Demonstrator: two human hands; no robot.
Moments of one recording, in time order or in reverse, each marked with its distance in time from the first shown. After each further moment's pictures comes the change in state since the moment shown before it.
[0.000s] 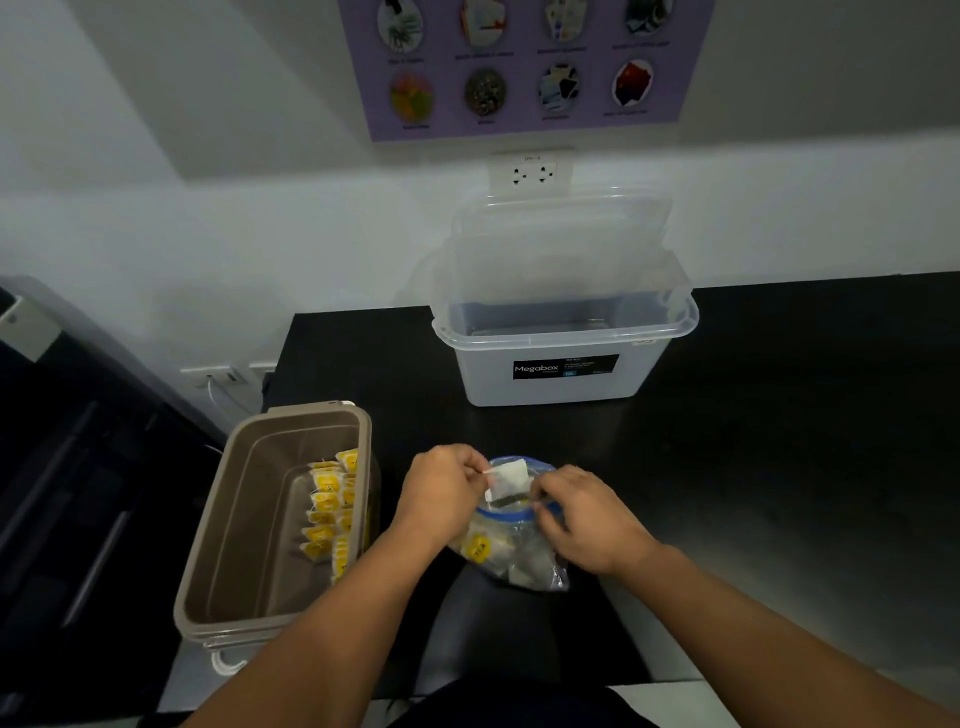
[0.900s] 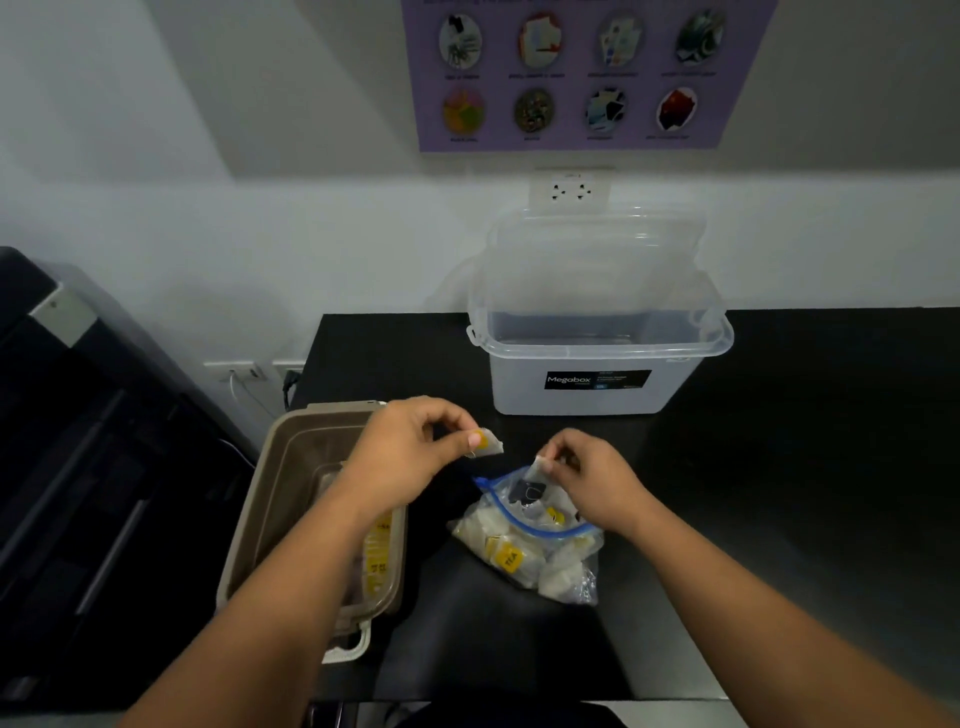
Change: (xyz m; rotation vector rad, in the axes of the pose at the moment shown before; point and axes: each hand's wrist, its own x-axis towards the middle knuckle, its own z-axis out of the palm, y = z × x) left_hand -0.021 0.003 -0.106 -0.185 0.043 0.255; right_hand 0.045 -0.037 -0.021 0.428 0.096 0.274
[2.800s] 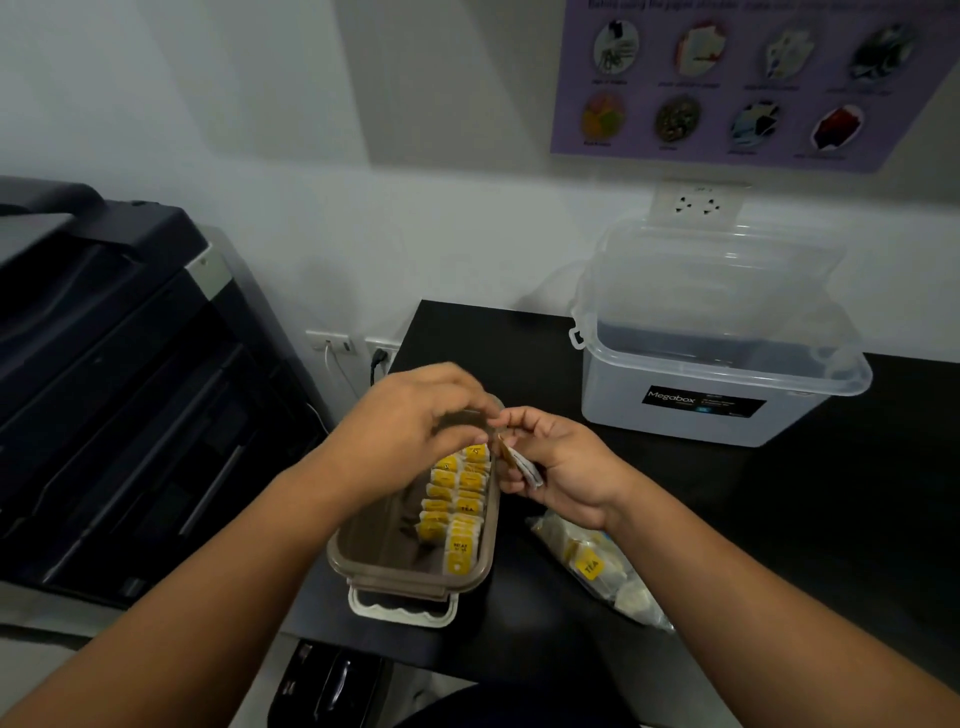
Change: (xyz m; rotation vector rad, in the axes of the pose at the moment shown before) left_hand -0.048 -0.021 -0.100 0.447 0.042 0.402; right_hand 0.006 -0.125 0.078 0.987 -0.624 0.084
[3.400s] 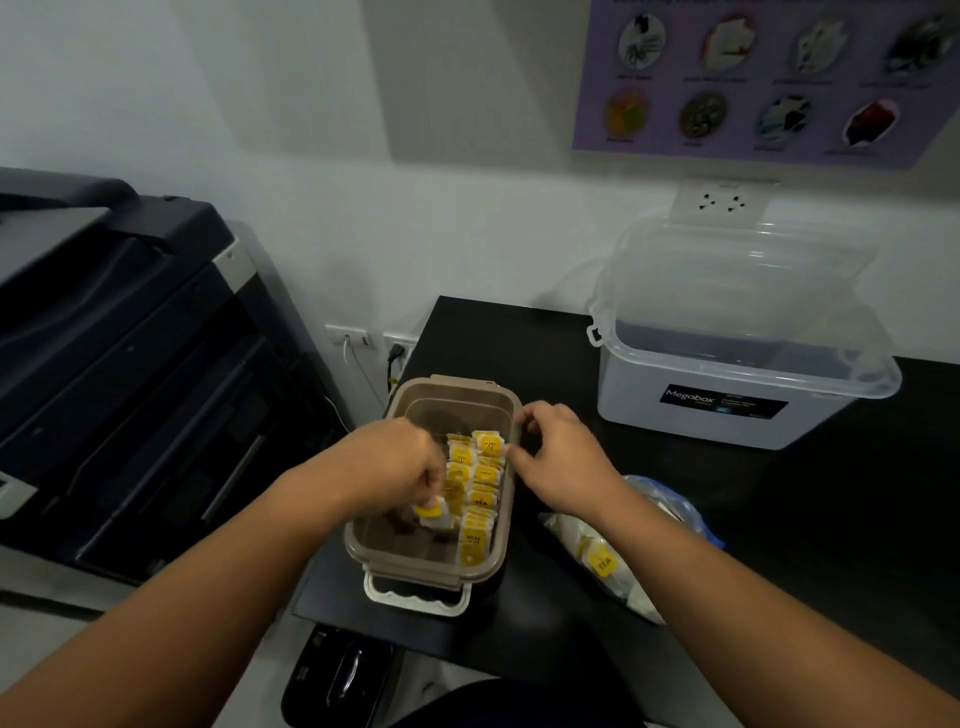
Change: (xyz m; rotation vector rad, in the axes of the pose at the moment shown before) left_hand -0.022 -0.032 0.016 0.349 -0.582 -0.249; right_hand 0.009 0.008 0.007 -1.234 0.399 -0.121
